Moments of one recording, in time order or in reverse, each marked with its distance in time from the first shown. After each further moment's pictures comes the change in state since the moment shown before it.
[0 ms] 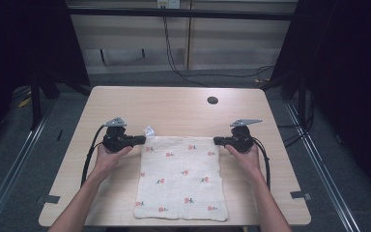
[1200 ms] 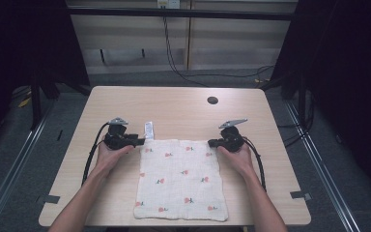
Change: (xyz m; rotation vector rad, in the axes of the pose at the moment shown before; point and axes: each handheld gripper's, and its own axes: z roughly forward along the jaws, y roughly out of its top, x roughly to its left) left arm 0.032 -0.011 0.024 0.105 0.119 -0.056; right arm -0.003 -0.003 0.039 0.121 -0.038 -0.059
